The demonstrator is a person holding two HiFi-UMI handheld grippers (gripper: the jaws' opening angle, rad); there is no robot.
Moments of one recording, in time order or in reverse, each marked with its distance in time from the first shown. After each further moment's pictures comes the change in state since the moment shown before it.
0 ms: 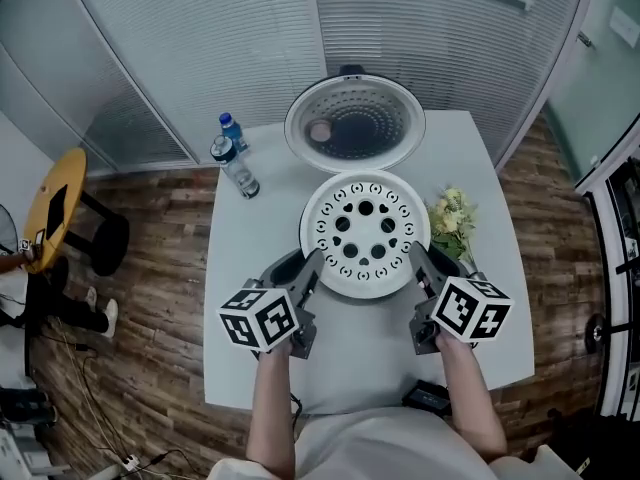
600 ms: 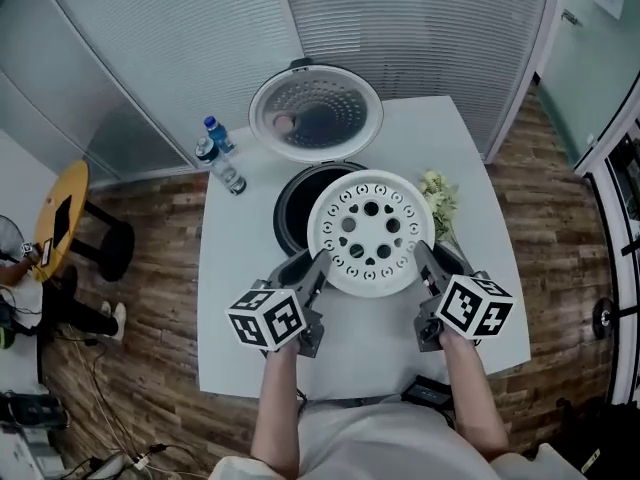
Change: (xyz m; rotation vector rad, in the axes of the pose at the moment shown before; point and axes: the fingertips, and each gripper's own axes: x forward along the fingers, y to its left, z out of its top) left arm 0.016 -0.073 -0.045 0.024 0.026 -0.022; right arm -0.069 -0.060 -0.008 0.057 -0.035 -0.017
